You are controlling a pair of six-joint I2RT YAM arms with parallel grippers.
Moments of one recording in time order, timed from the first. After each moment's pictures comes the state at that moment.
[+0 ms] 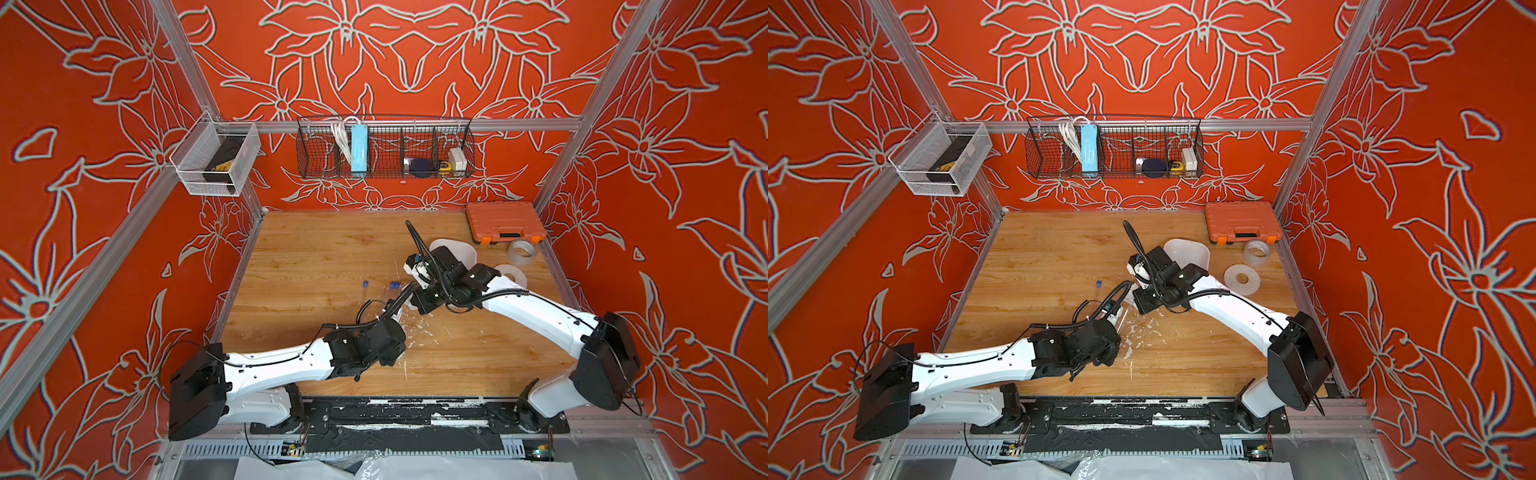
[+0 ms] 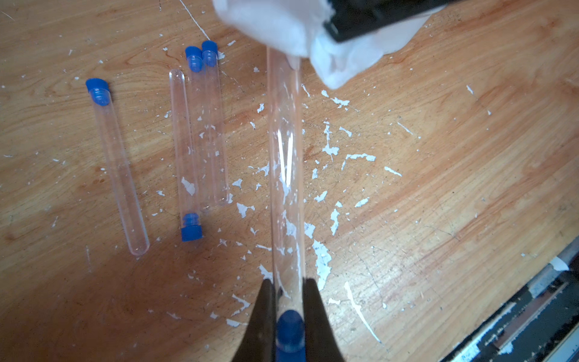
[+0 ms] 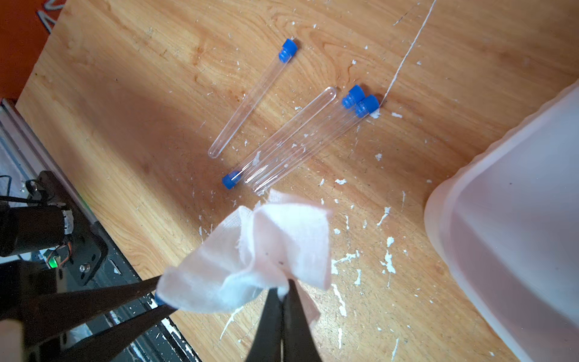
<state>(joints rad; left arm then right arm) -1.09 1.21 0.70 -0.39 -0.34 -0.55 0.78 1.51 1.19 -0.68 -0.22 0.20</state>
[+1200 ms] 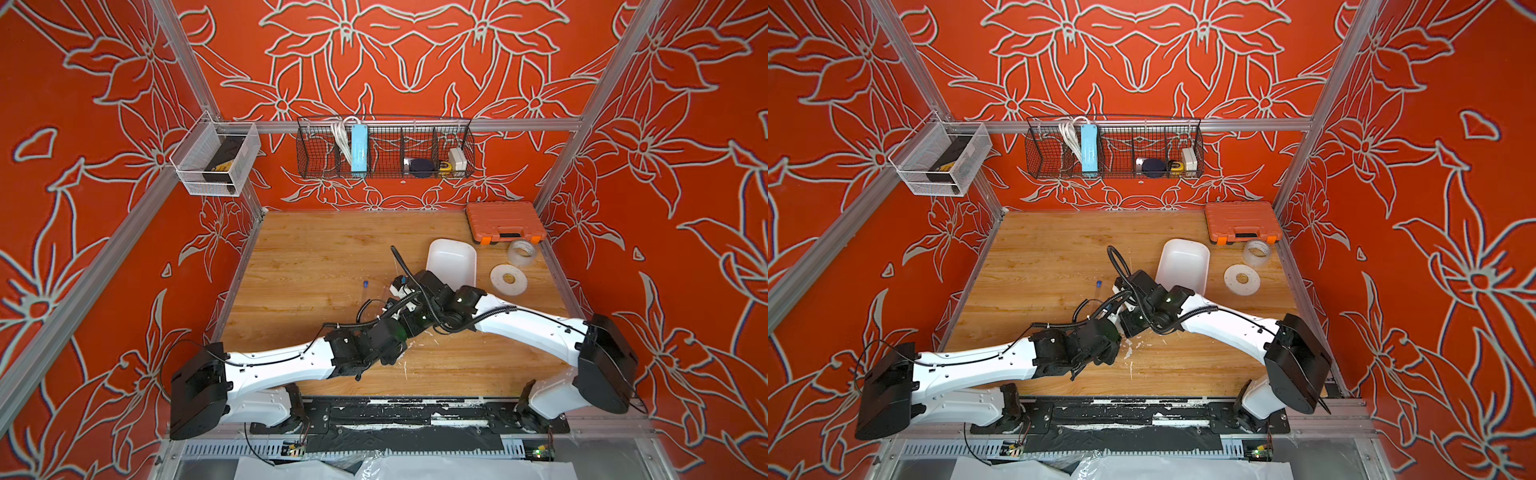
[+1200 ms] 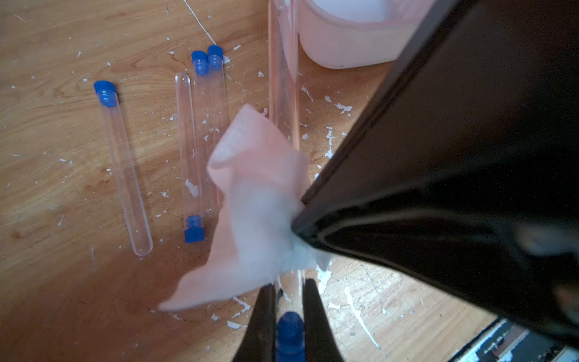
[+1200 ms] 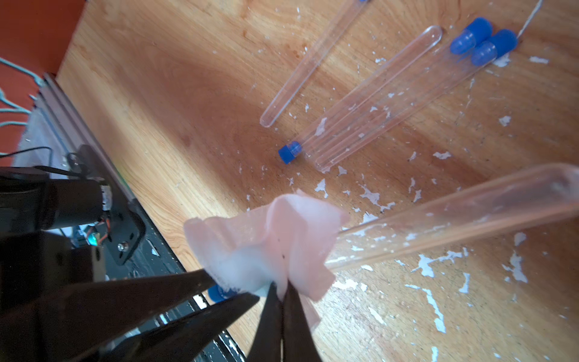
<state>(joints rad) -1.09 1.21 0.71 -0.39 -0.35 -0.57 0.95 1.46 1.02 -0.50 -0.24 0.36</state>
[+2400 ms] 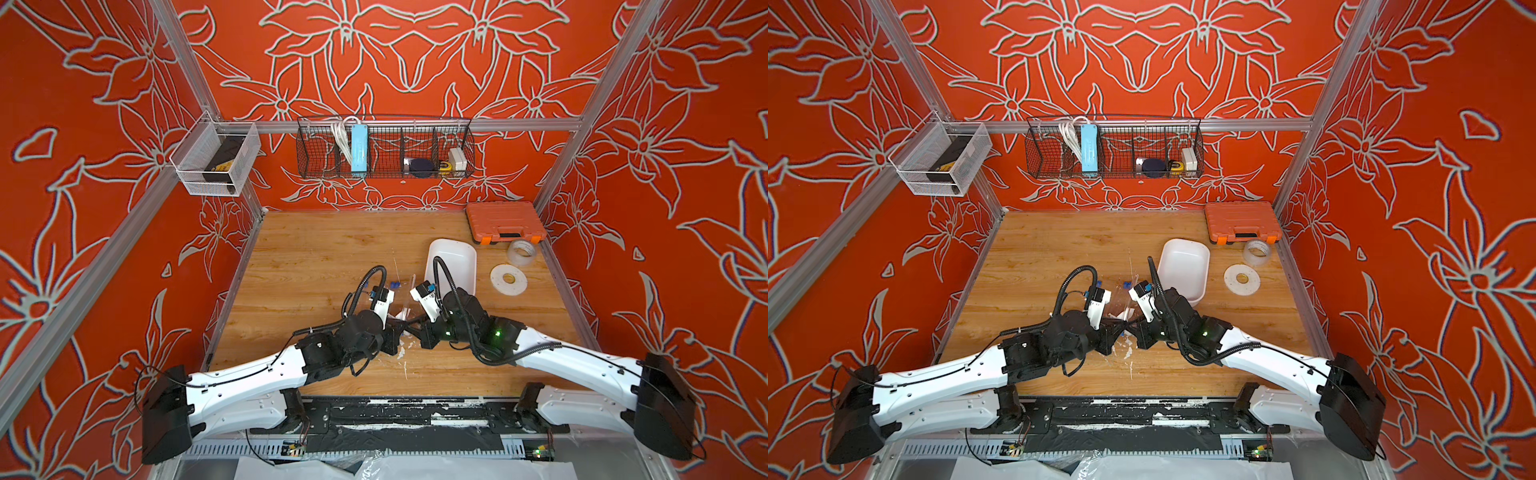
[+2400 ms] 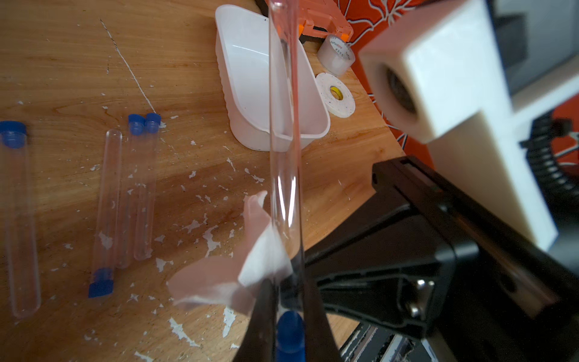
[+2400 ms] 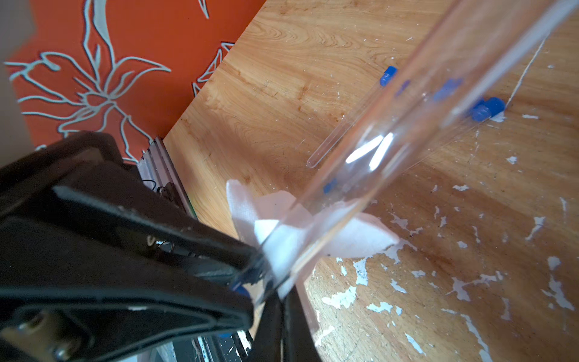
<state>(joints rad) -1.03 1.00 0.63 -0.14 -0.17 -0.69 0.96 1.14 0.67 -0.09 -0.29 0.46</state>
